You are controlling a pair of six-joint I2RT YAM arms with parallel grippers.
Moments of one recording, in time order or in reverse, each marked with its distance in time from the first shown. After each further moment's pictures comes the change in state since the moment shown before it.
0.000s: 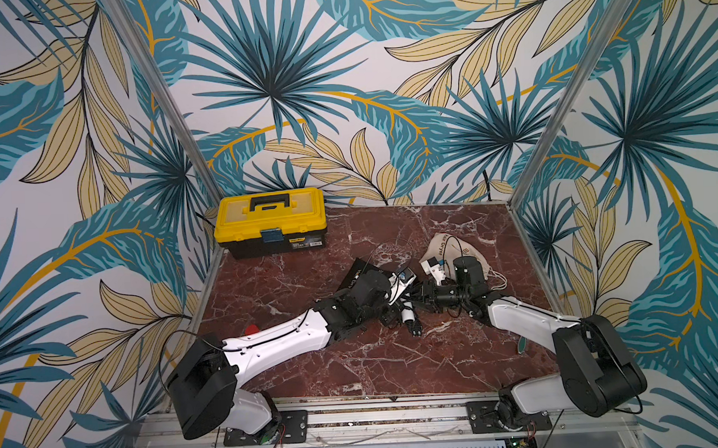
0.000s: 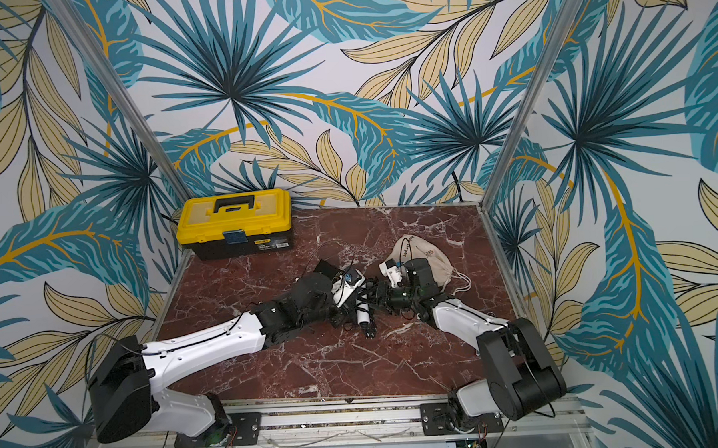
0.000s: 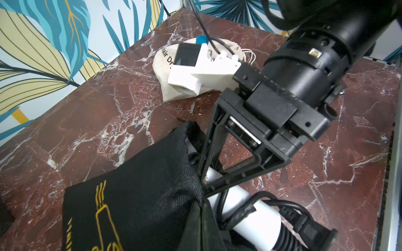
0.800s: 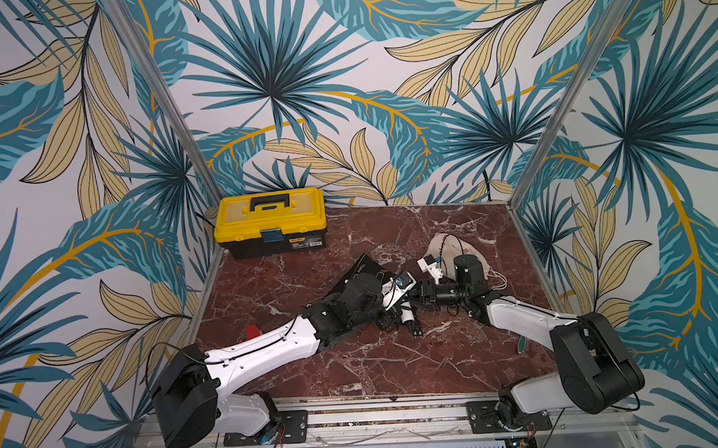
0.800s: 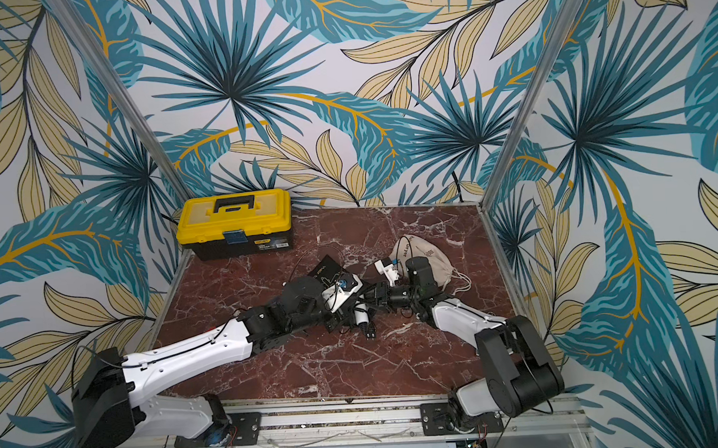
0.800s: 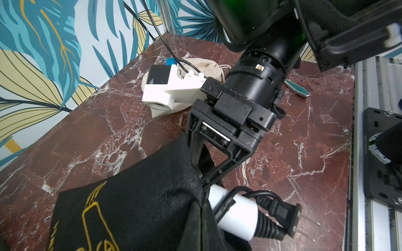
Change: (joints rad) left arm -0.004 -0.105 -0.056 0.026 0.083 0.061; right arm -0.012 0.013 0.000 0.100 -0.092 -0.029
